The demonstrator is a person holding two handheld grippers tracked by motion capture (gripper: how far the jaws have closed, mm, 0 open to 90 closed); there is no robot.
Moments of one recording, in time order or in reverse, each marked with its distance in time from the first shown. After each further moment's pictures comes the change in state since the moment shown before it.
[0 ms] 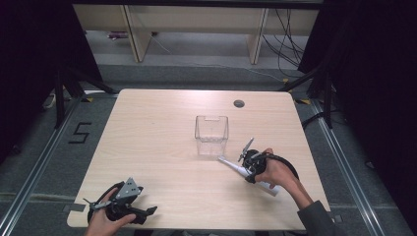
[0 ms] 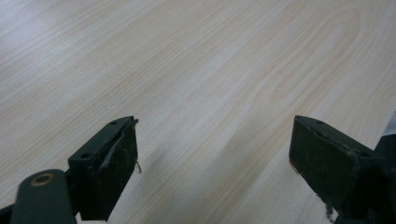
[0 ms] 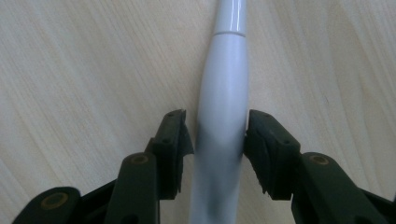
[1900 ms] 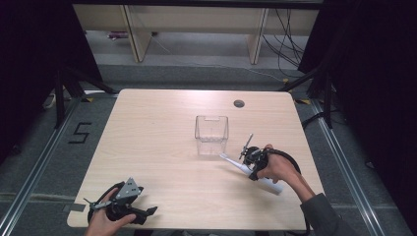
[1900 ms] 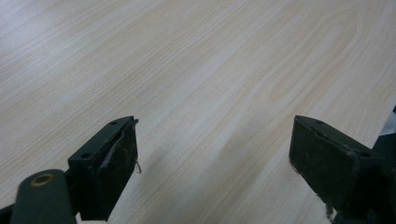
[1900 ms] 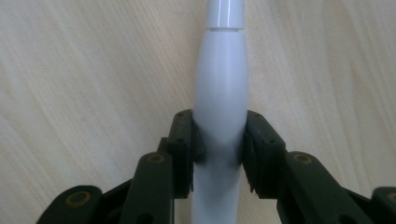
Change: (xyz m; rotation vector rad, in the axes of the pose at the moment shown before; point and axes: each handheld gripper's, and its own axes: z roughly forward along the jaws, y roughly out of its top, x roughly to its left) left arm -0.002 0.000 -0.001 -0.004 -0.013 -0.012; right arm -0.006 0.003 -0.011 0.079 0.004 -0.003
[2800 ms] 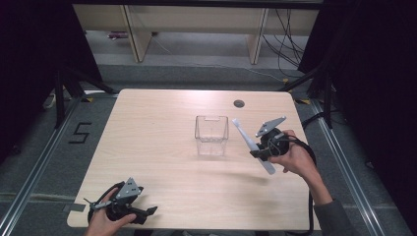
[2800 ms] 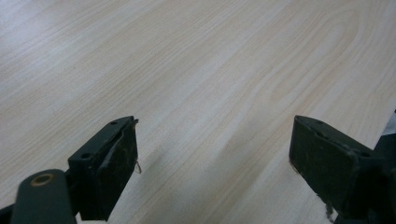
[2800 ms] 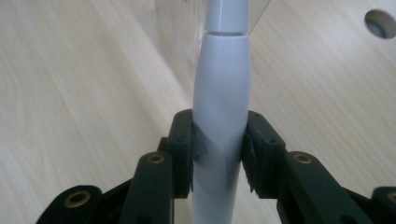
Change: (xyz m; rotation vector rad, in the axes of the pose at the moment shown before) left arm 0.001 -0.001 0.001 -0.002 0.010 0.002; right arm -0.018 -0.025 -0.070 -0.482 -0.068 0.100
